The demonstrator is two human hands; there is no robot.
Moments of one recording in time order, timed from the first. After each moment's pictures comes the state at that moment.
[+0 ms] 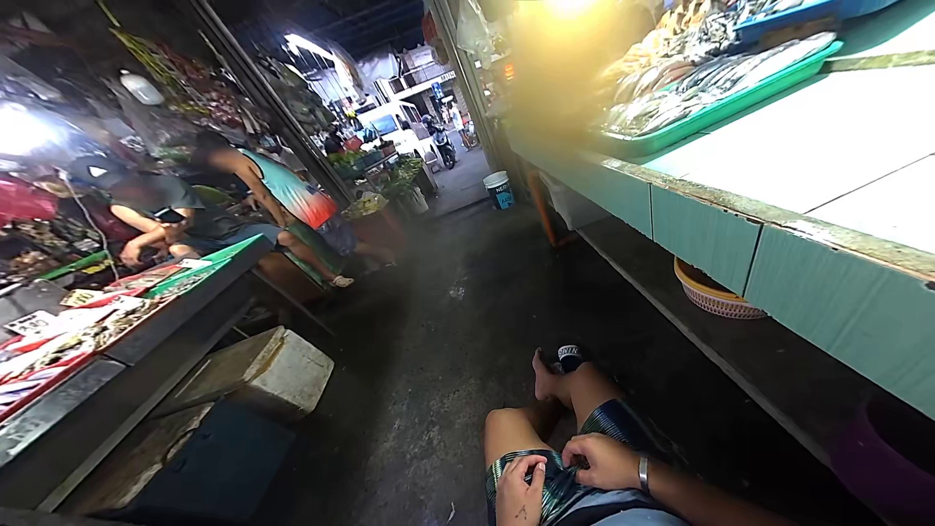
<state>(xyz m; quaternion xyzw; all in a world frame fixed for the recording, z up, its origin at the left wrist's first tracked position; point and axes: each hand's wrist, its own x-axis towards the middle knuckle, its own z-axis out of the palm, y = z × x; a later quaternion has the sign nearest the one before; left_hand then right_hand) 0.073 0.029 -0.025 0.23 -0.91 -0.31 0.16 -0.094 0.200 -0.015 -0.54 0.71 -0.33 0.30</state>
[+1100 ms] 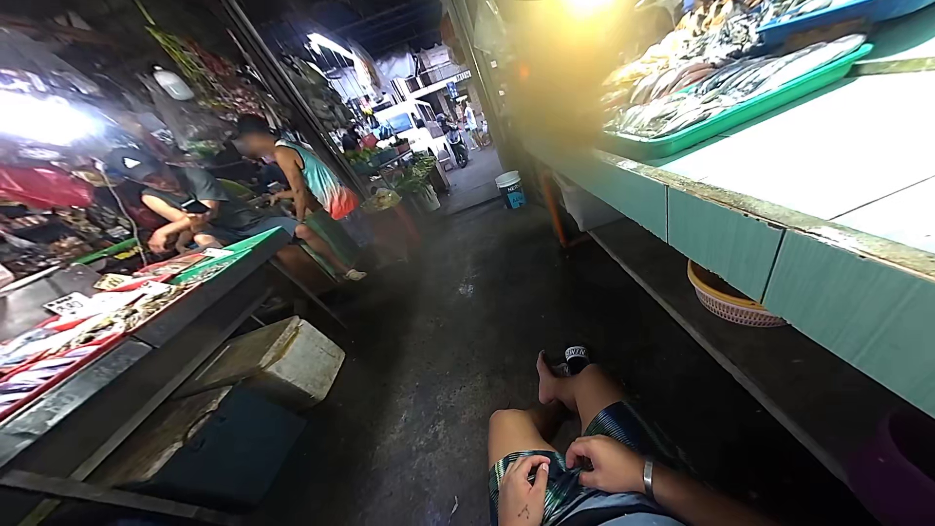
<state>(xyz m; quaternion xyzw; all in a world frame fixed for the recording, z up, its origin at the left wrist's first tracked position) 0.077 0.026 -0.028 0.25 -0.90 -0.31 0.16 -0.093 0.196 -0.019 -0.55 0.71 -0.34 0.29</state>
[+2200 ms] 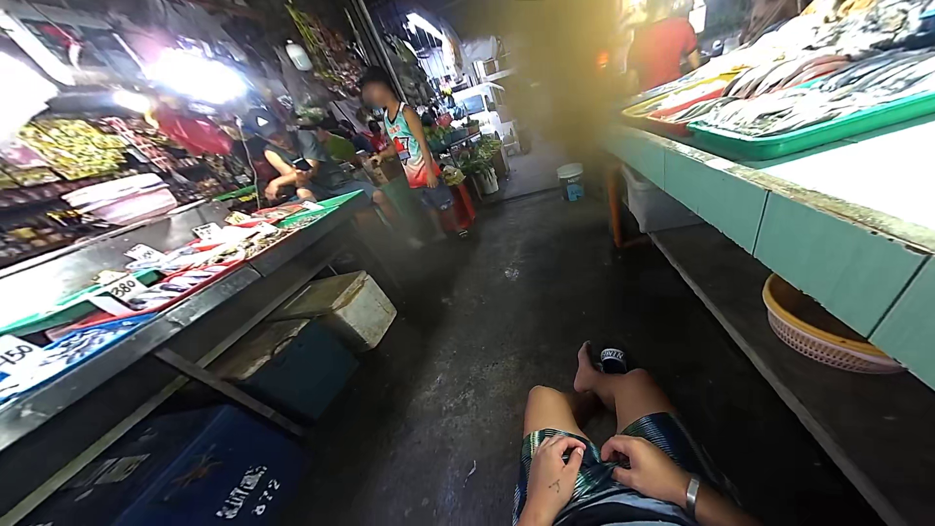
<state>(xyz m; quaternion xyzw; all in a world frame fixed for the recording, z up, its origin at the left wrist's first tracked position) 0.068 0.029 -0.022 0.23 -0.91 -0.32 0.13 -0.096 0.203 -0.020 -0.52 0.72 -0.35 0.30</state>
